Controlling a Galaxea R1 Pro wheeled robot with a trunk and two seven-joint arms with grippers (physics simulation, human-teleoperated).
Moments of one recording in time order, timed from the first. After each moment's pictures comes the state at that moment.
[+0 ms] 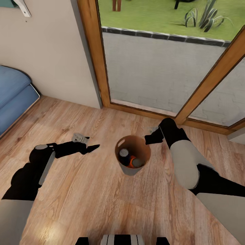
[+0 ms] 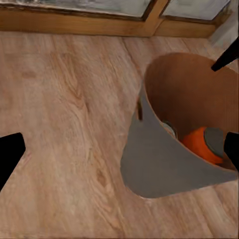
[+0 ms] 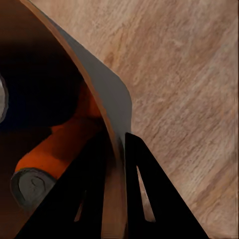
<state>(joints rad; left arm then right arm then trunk) -0.72 0.24 -0.06 -1.39 0.07 0.59 -0.83 -1.32 0.13 -0.38 -0.50 0.87 1.03 0.72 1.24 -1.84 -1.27</state>
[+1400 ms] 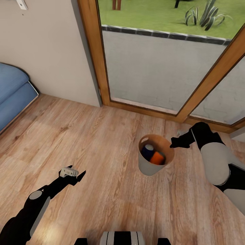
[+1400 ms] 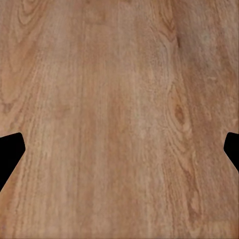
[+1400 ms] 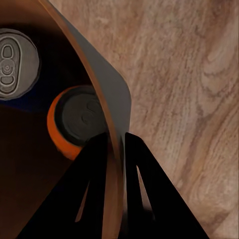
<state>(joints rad) -0.35 0.22 0.04 -1.21 0.07 0.11 -0.47 -1.31 -0.16 -0.47 -0.44 0.84 1.04 0.83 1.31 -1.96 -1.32</state>
